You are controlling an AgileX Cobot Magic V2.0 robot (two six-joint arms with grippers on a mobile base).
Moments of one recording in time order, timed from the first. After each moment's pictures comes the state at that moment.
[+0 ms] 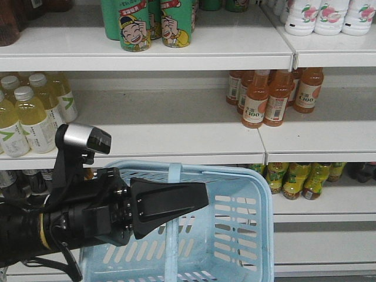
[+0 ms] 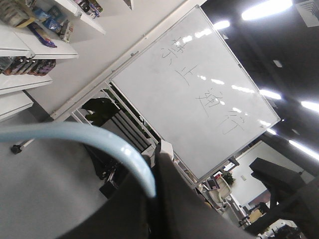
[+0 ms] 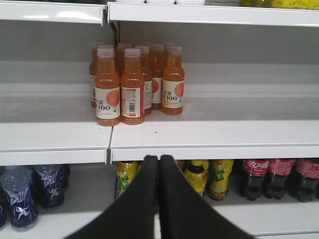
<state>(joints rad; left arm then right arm) -0.52 1.34 -0.60 0.99 -1.16 -1.70 -0.07 -0.01 0.03 -0.26 0.14 0.22</state>
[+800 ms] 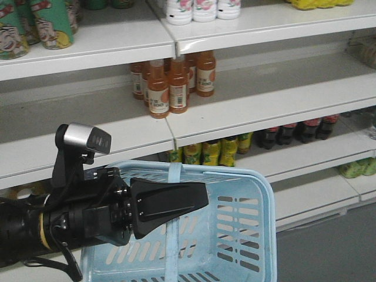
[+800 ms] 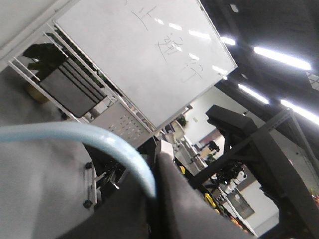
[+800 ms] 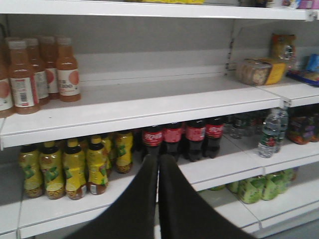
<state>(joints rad) -0.52 1.34 -0.60 0.99 -1.16 -1.70 -0.07 -0.01 0.03 -0.26 0.14 0.22</state>
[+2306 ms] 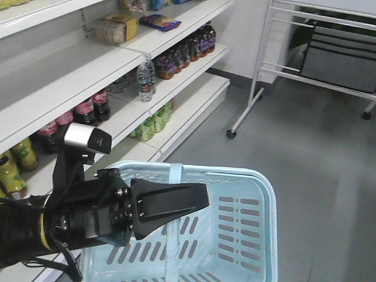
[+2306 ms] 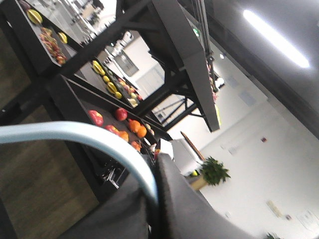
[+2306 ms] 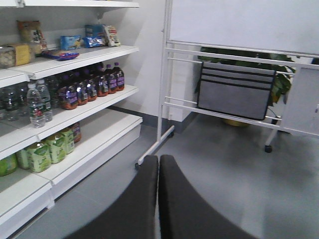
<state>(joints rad) -0.52 1.34 -0.60 0.99 -1.16 -1.70 -0.07 -0.01 0.03 -0.26 0.14 0.22</state>
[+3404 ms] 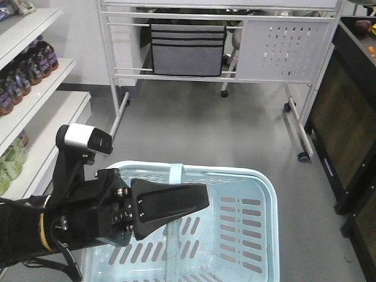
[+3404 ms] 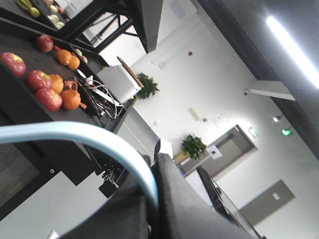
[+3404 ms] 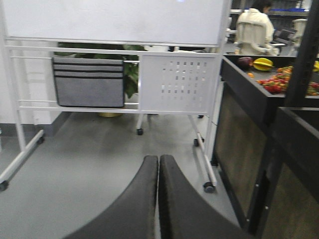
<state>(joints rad) -0.52 1.34 -0.60 0.99 -1.16 -1.70 -0.07 -0.01 0.03 -0.26 0.14 0.22</state>
